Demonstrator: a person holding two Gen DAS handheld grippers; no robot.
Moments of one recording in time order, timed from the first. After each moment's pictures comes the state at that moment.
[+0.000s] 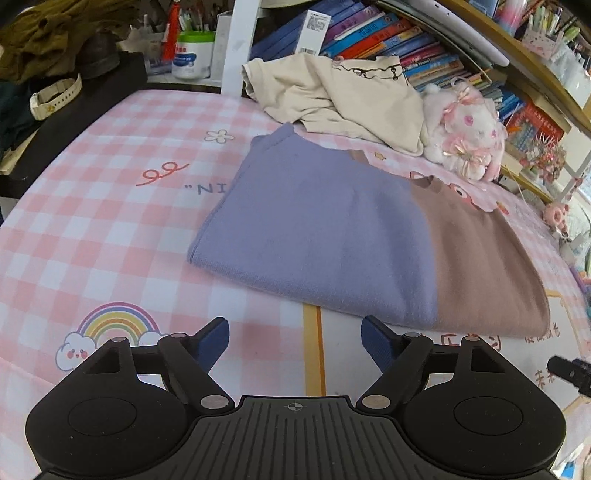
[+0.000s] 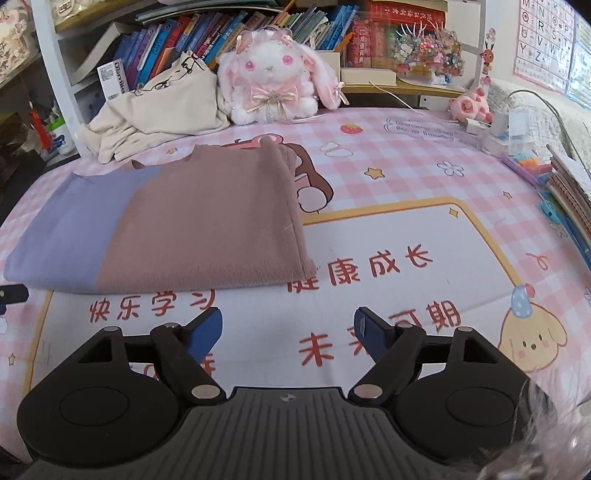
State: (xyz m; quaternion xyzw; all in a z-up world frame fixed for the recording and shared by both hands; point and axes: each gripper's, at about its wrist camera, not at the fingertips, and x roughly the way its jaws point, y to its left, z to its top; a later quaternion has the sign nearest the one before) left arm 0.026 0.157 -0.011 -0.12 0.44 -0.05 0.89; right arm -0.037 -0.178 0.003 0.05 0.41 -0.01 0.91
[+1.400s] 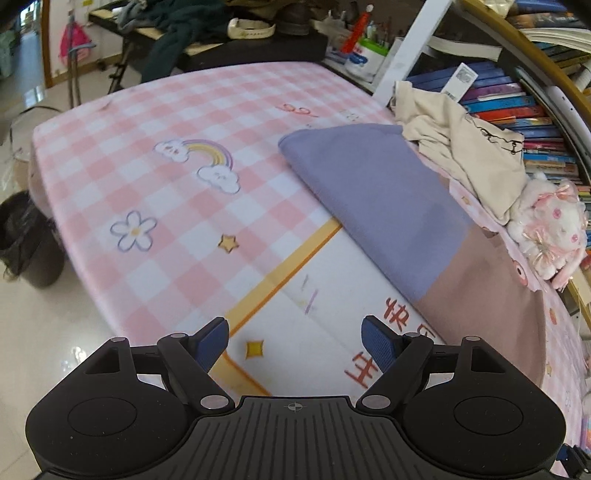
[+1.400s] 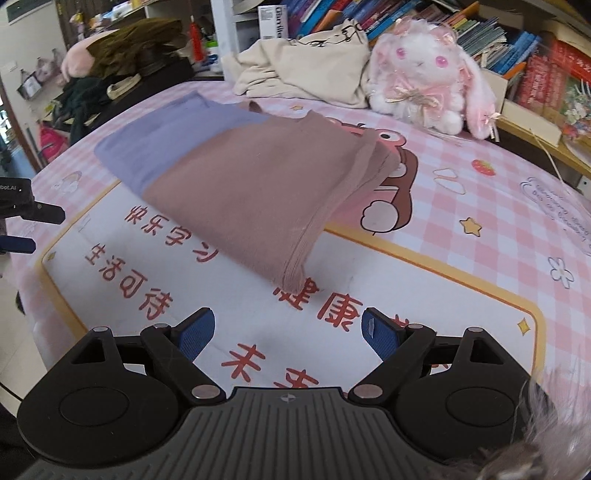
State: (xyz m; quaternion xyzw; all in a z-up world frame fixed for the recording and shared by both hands) left arm -0.064 0.072 -0.003 -0.30 0.40 0.23 0.83; right arm 0.015 -0.253 -0.014 -0.10 0.42 0.30 0.85
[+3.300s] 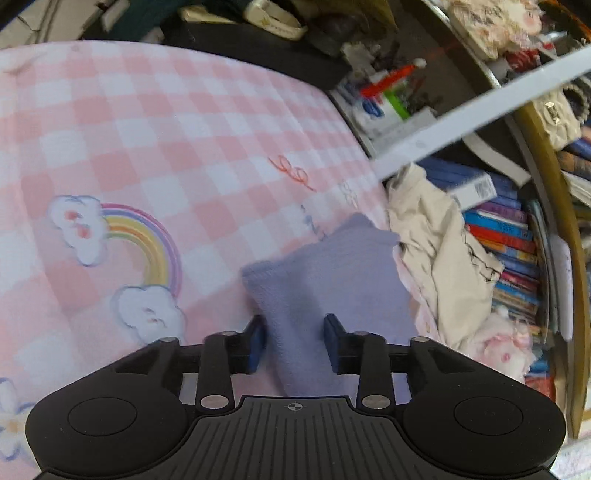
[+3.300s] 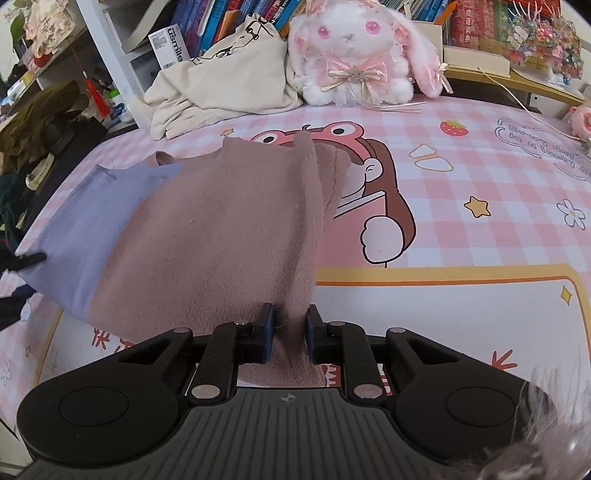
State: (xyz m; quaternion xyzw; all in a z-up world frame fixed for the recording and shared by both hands) left arm 0.027 0.204 -0.056 -0.48 0.29 0.13 0.82; right arm 0.072 -0.205 -0.022 0.04 0.45 0.17 0.88
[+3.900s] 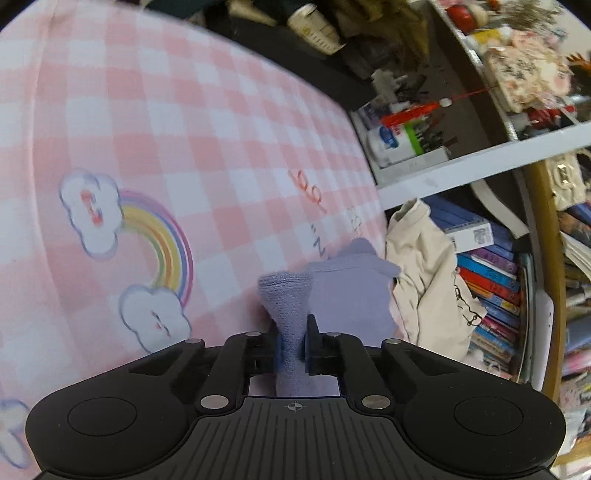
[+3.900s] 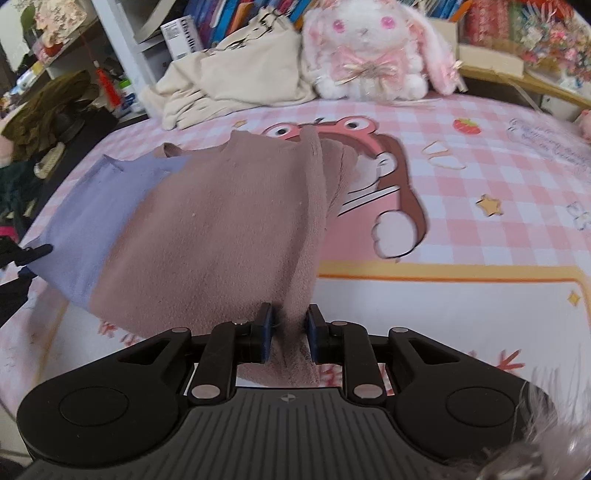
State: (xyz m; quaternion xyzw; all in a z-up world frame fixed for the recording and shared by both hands) left arm 0.008 0.226 -0.064 -0.54 0.25 0.15 0.79; right arm 0.069 -0.200 -0.022 0.04 0.46 0.19 0.87
